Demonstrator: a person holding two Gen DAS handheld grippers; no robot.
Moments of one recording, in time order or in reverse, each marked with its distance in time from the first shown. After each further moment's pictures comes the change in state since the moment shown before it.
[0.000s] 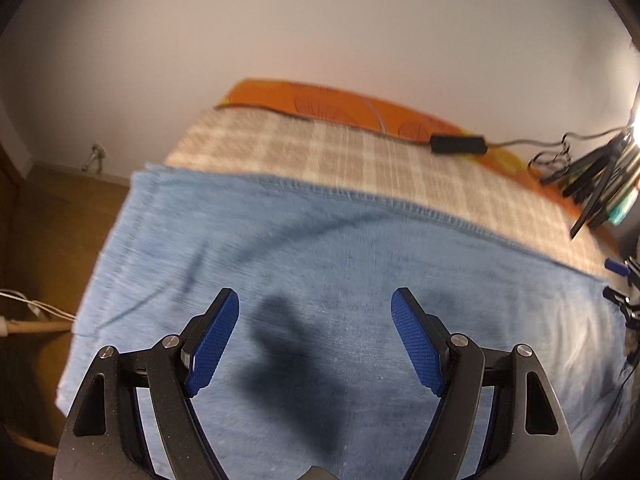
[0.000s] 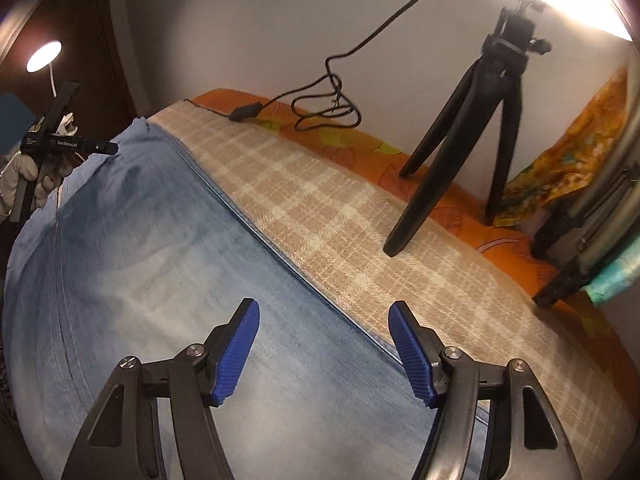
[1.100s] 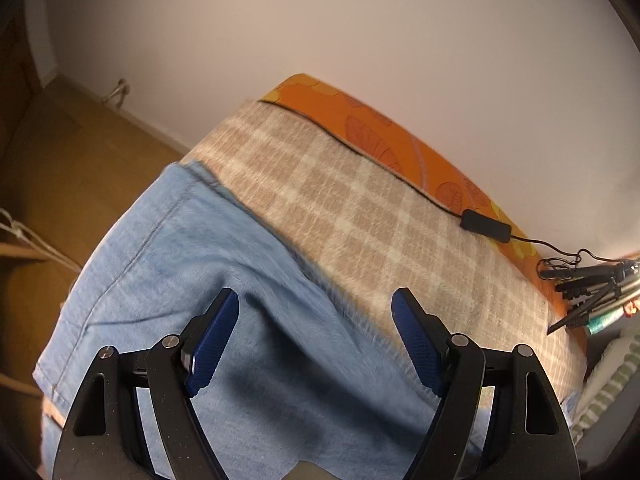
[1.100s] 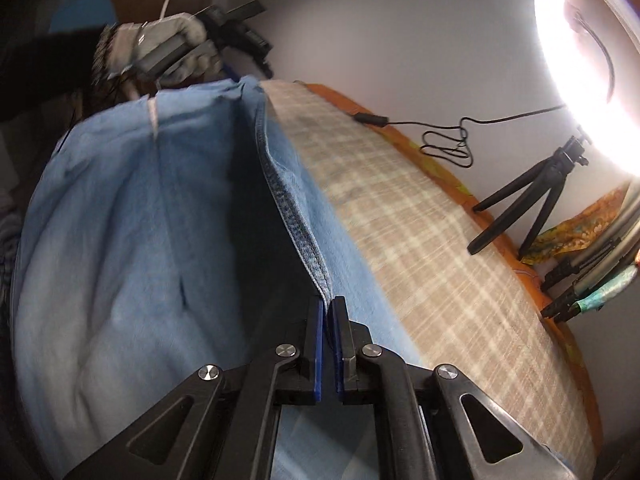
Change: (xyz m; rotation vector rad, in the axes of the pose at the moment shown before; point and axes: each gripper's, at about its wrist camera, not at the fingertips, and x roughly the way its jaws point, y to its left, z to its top) left arm 0.002 0.030 0.047 -0.328 0.064 -0.023; right arm -0.075 0.137 -0.085 -0.346 -0.080 -0.047
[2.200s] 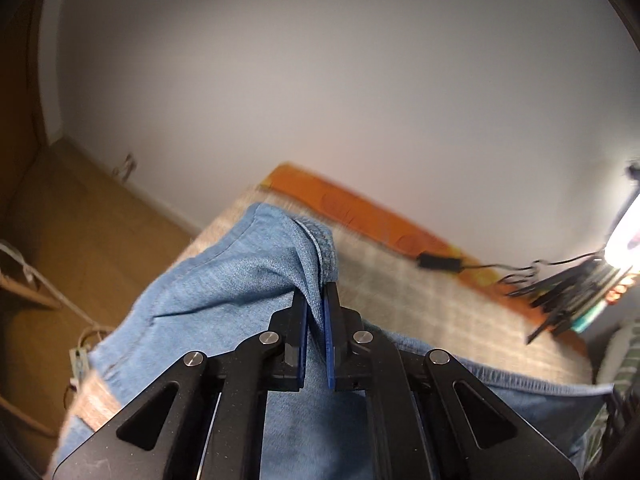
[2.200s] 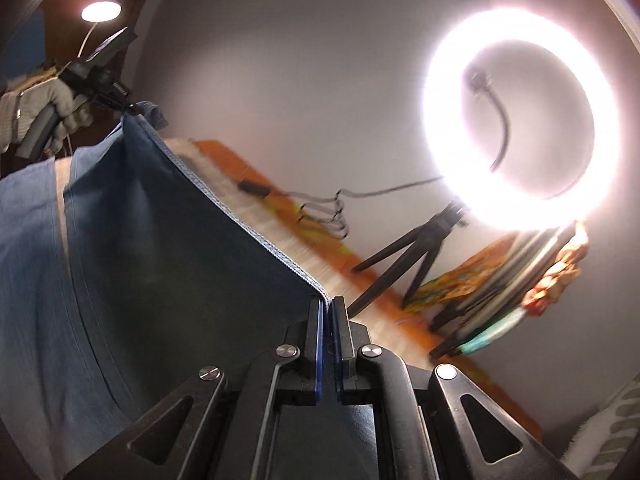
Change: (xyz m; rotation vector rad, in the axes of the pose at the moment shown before) left arm -0.097 0.000 -0.038 0.100 -0.337 -0.074; right arm -0.049 -0.040 0.070 0.100 -0.123 -0.390
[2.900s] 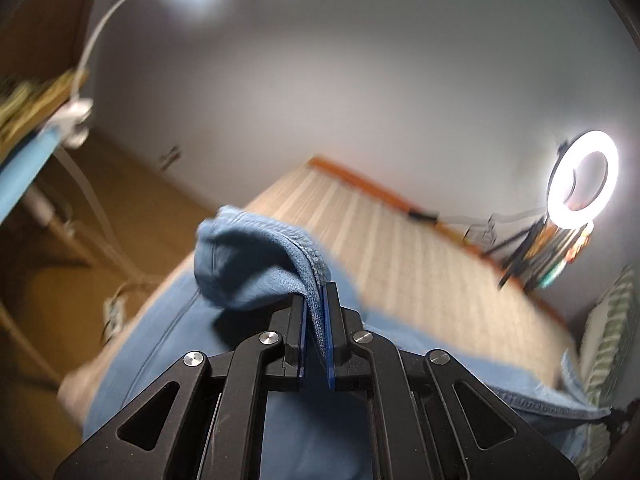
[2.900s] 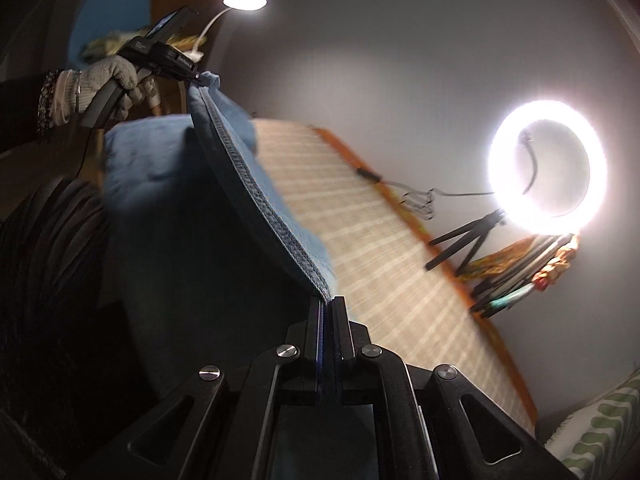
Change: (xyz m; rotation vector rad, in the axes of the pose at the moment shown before) left arm -0.146 0.085 -0.144 -0.050 -0.080 -0.018; right arm -0.203 0.132 -0.065 -0.187 0.068 0.199
